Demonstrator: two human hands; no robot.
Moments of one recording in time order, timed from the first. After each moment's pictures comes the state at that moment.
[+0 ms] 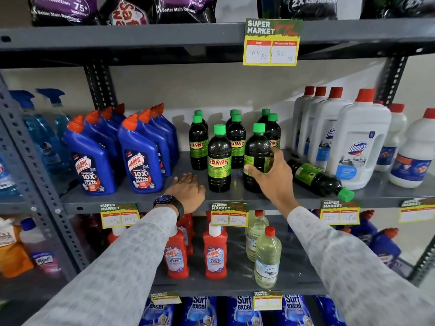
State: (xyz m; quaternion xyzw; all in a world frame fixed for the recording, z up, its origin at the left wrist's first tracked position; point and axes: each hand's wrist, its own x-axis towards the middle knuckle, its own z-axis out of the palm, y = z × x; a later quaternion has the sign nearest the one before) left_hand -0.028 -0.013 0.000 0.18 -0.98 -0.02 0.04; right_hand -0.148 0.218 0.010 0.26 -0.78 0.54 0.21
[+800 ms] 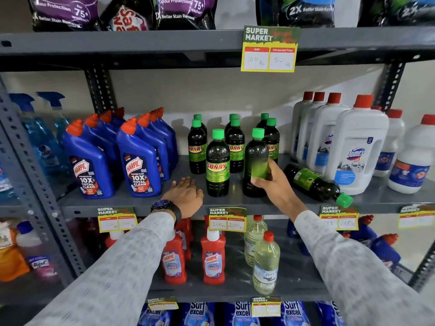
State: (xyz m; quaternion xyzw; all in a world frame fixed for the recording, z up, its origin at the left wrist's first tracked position) left_hand -0.029 -0.016 -0.004 0.18 -0.98 -0.03 0.06; right_hand -0.168 0.233 0.001 0.34 -0.73 0.59 0.02
